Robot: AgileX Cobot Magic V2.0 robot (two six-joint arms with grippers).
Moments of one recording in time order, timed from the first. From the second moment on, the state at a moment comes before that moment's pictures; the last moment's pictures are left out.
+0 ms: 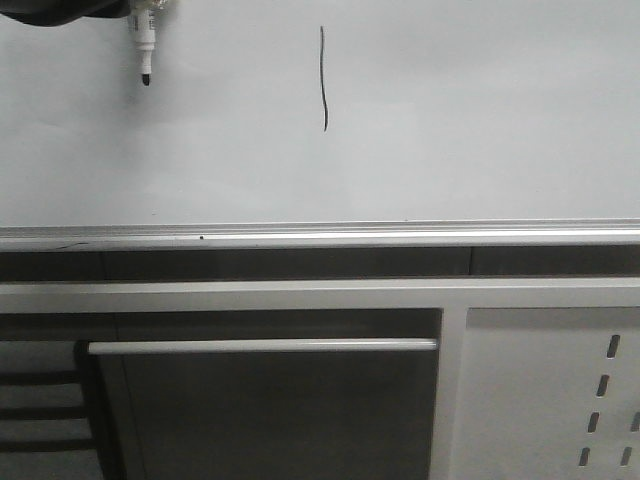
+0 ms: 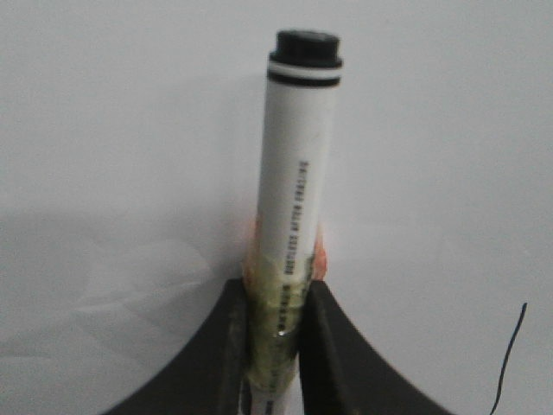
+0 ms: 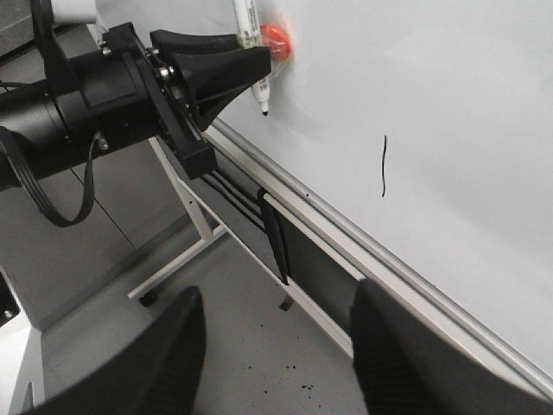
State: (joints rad) left arm -0.94 1.34 -0.70 -0.96 -0.80 0.73; right arm 0.31 0.91 -1.08 0.66 0.90 -0.65
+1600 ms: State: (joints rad) left arm -0.88 1.34 -0.69 -0.90 -0.72 0.73; right arm 0.31 0.91 -1.08 0.66 0.90 -0.65
